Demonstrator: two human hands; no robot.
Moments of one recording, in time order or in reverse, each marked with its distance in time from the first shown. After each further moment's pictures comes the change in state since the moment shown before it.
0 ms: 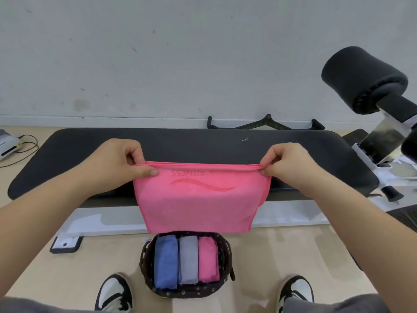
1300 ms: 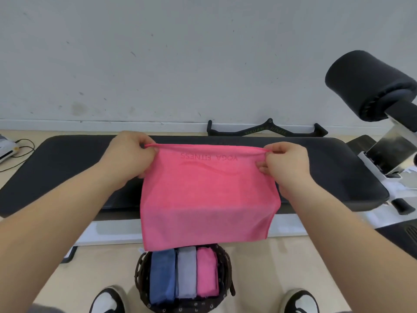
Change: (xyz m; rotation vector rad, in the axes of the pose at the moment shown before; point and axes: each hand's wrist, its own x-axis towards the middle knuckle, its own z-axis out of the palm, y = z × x) left_hand 0.053 0.027 0.030 -0.216 0.143 -0.256; right_hand 0.032 -0.006 0.024 0.363 0.325 0.168
